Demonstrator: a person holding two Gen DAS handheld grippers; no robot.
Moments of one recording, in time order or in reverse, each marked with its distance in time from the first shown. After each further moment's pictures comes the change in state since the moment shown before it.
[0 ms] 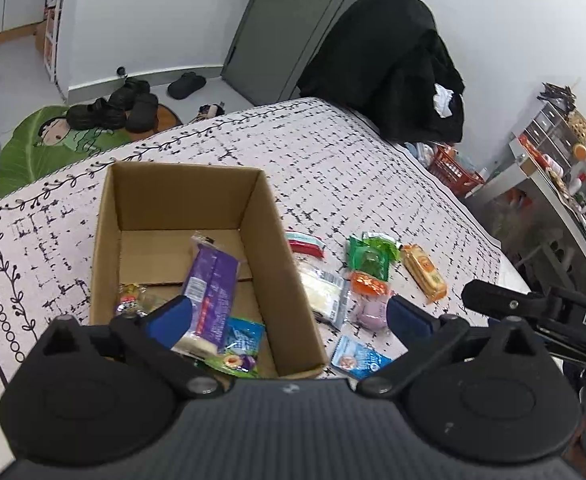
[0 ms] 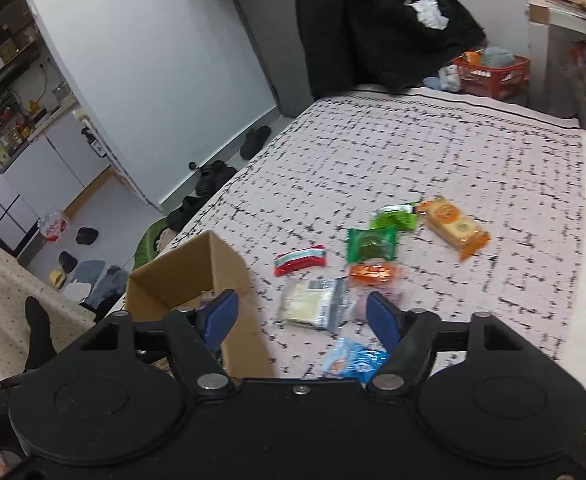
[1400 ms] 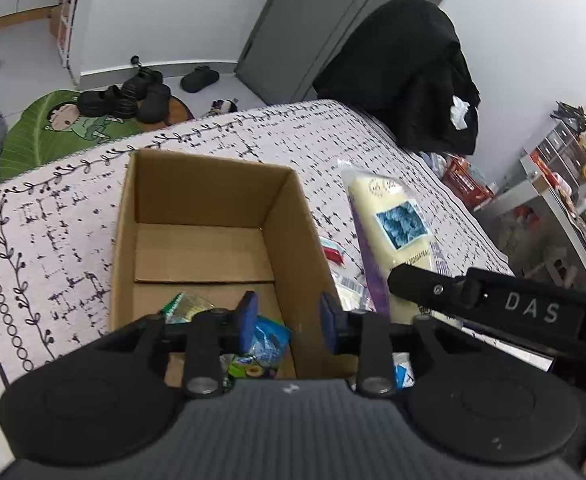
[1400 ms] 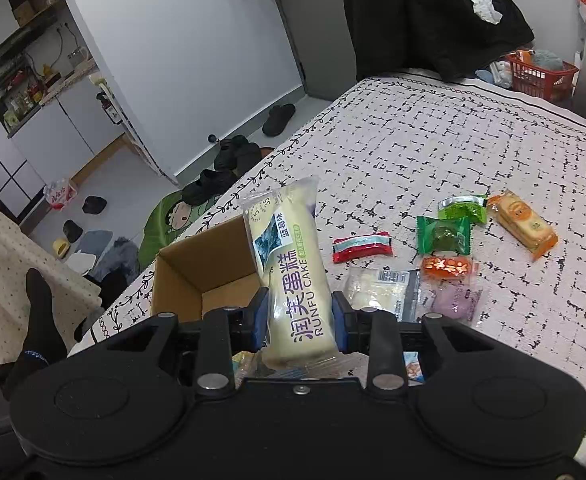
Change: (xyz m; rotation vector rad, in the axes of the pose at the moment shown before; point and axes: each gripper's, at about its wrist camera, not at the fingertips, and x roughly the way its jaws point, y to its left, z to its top) left arm 0.007 0.032 0.001 -0.075 -0.006 0.007; right arm 0.050 0.079 -0.007 -0.079 0.061 0.024
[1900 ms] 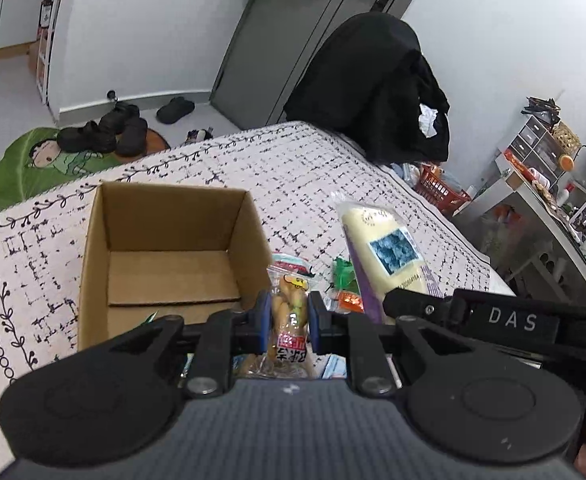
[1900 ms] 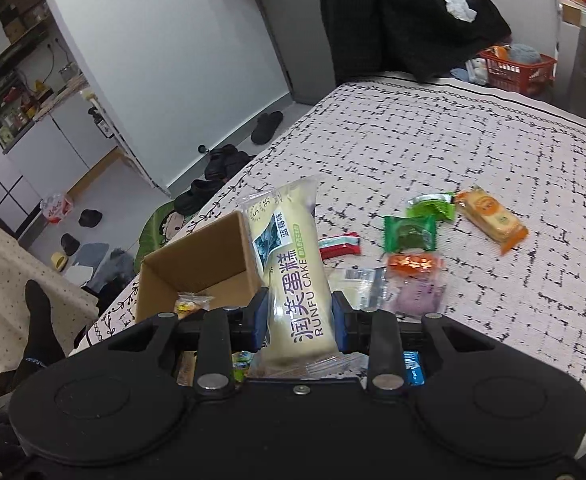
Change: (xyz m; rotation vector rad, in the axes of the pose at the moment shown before) left arm -0.008 -0.032 -0.007 0.084 -0.067 -0.038; right arm -0.022 -0.030 -0.004 0.036 -0.020 -0.004
